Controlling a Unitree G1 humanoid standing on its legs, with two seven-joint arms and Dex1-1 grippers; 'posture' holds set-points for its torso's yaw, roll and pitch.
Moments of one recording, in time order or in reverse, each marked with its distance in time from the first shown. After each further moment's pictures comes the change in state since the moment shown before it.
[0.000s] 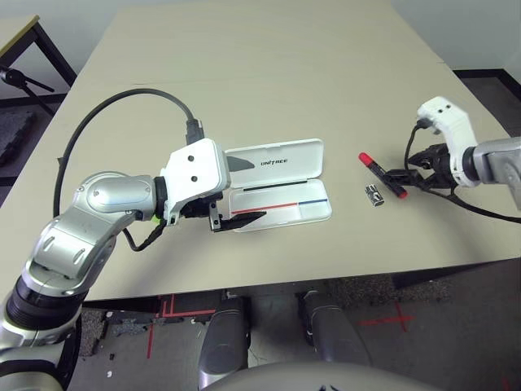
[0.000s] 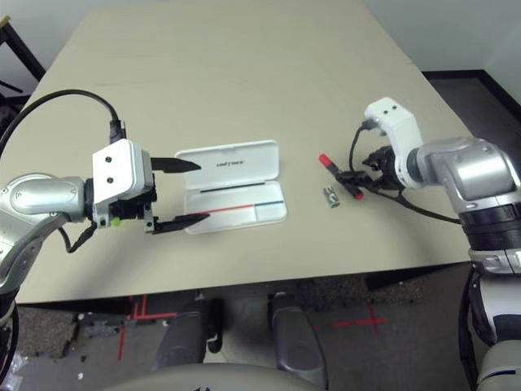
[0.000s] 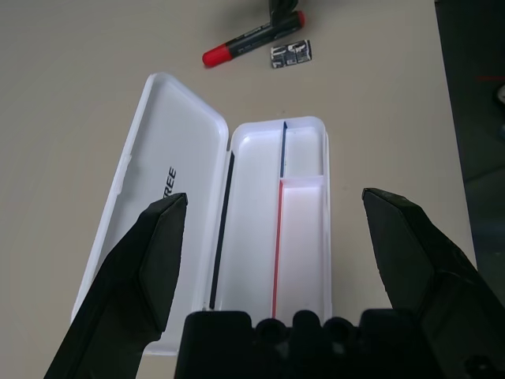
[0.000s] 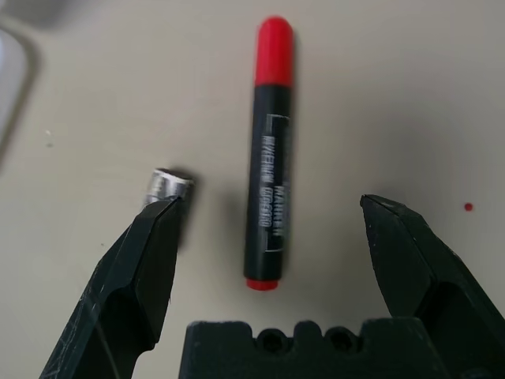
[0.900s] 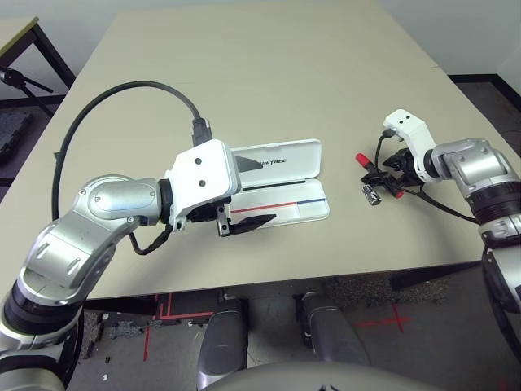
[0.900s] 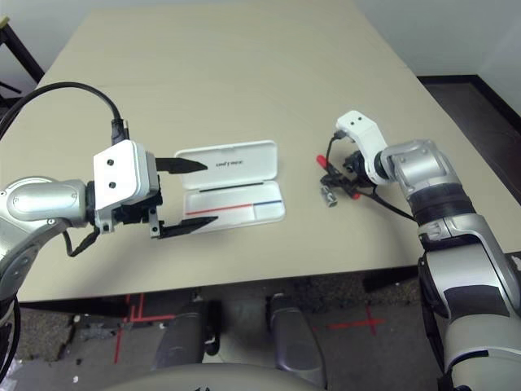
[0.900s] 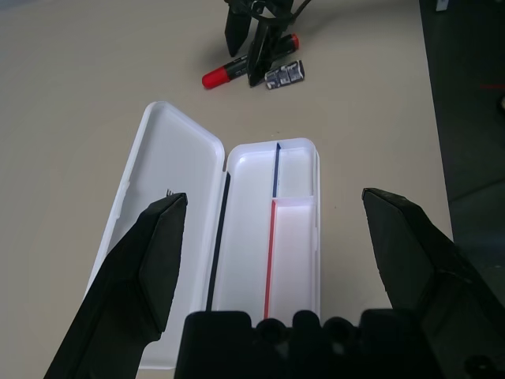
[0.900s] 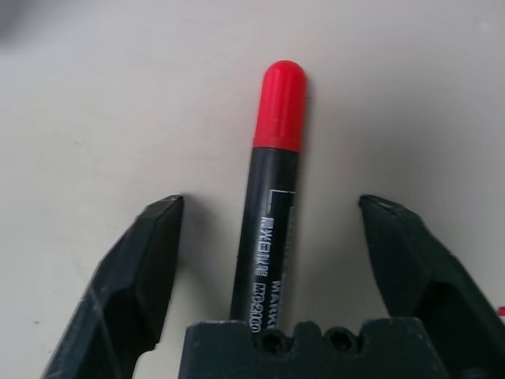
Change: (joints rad) left arm -0.026 0.009 0.000 -0.074 -0.054 0.077 0.067; right arm -0.103 0.208 0.035 0.387 -0.203 -0.301 0.031
